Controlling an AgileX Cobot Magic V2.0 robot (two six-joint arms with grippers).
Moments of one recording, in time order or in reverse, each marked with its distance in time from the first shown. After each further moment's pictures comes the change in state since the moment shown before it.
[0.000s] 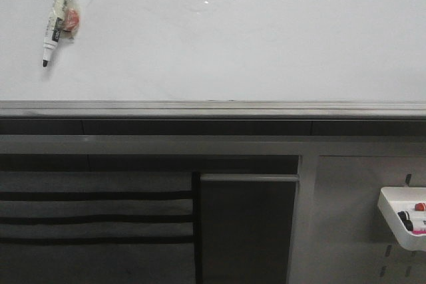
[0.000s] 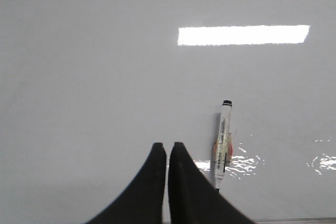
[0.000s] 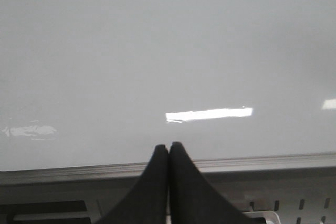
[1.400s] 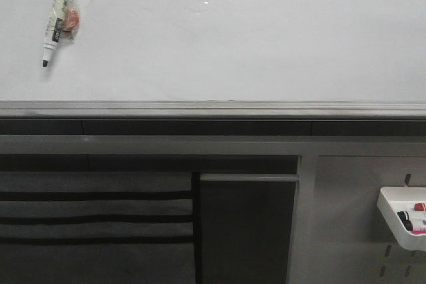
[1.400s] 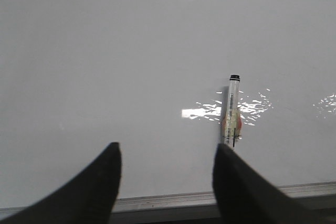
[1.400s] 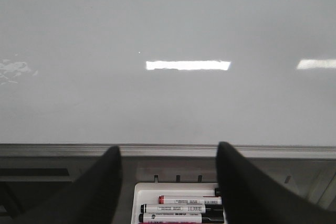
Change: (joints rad) left arm 0.000 0.211 -0.224 0.074 0.214 0.006; right arm 0.000 0.256 -0.268 0.000 0.212 -0.094
